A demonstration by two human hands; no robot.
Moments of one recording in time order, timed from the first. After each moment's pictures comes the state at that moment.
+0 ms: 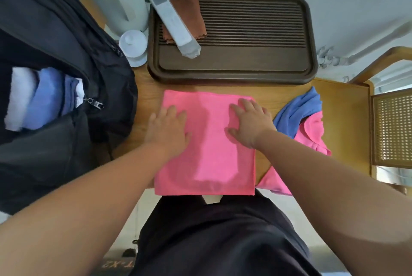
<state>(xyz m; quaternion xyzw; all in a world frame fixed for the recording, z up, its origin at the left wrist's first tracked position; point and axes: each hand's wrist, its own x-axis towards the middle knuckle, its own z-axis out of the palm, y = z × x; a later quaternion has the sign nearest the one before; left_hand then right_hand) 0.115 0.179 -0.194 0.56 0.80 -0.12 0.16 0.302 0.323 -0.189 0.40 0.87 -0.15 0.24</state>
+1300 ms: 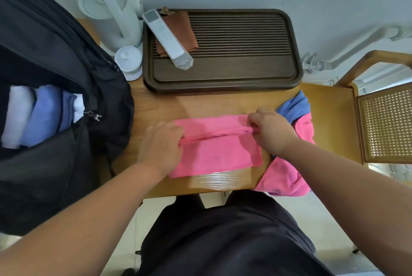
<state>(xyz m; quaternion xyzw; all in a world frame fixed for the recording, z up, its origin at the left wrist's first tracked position) 0.115 0.157 -0.167 0.60 0.78 0.09 0.14 0.356 0.337 -0.168 0.37 0.91 -0.19 0.07</state>
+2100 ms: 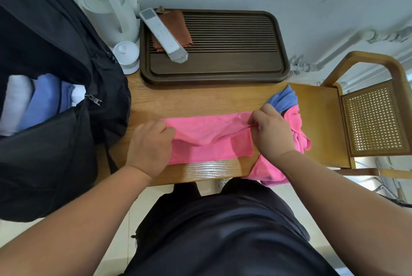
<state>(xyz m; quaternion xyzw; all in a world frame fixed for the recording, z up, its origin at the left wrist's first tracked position) 0.122 0.112 -0.171 0.66 0.73 0.18 0.00 0.377 0.281 -0.152 0.44 0.88 -0.14 -0.13</state>
